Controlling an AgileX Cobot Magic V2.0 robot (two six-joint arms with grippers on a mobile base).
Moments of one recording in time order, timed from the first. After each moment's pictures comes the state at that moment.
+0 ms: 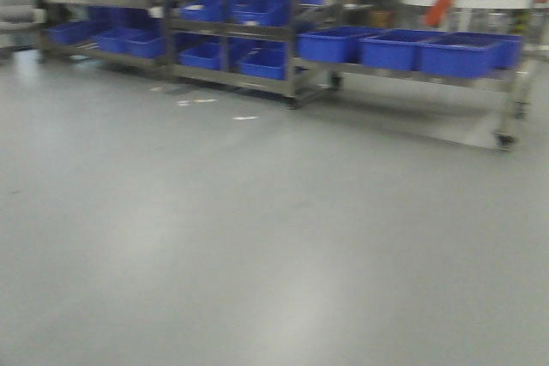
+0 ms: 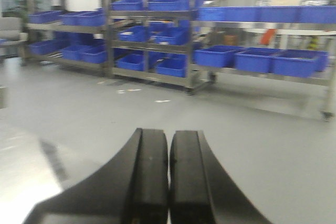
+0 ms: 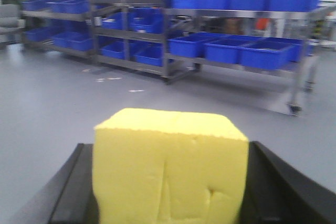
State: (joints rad) left arm -0.07 -0.01 0.00 0.00 0.00 -0.06; right arm 0.01 0.34 -0.21 0.08 -0.09 0.04
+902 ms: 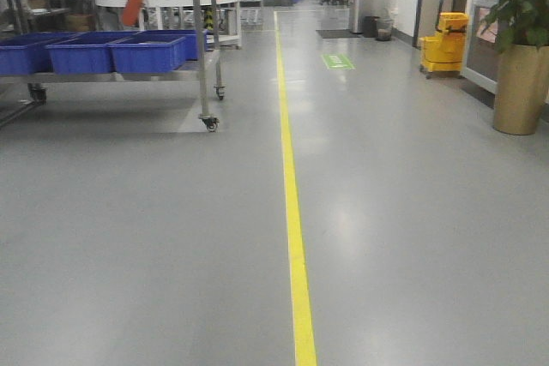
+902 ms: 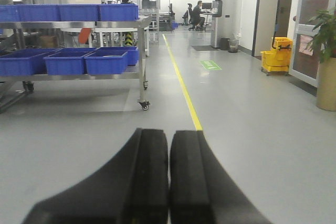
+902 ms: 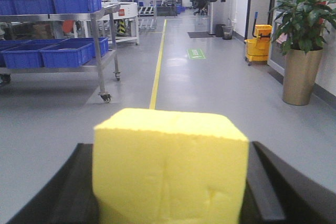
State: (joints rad) left arm -0.07 -0.01 0.00 0.00 0.00 -0.06; right arm 0.01 0.33 -0.21 0.08 -0.09 0.04
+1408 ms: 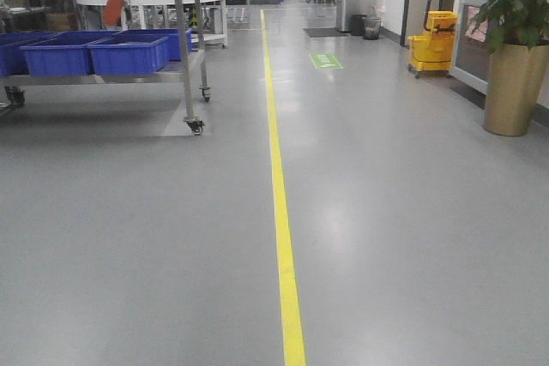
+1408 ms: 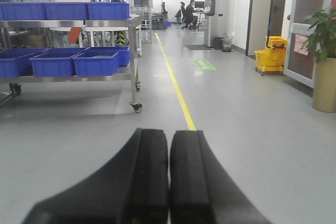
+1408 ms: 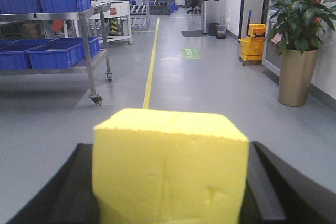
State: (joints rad) left arm -0.07 -0.01 0.00 0.00 0.00 -0.06; right arm 0.01 0.33 -0.21 0.08 -0.09 0.04
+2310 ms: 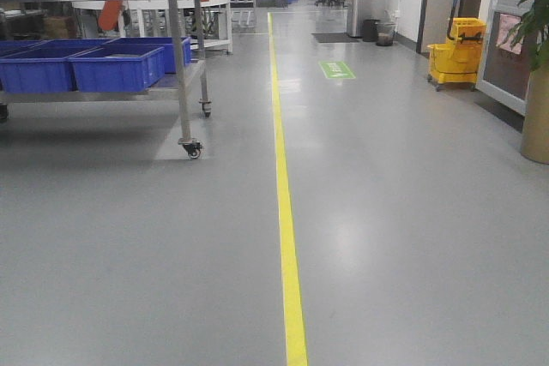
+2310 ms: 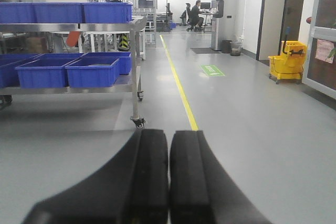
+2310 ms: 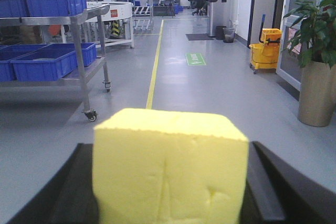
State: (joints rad) left arm -0.07 -0.01 0.00 0.00 0.00 -0.06; right arm 0.01 0.33 -0.21 0.08 -0.09 0.04
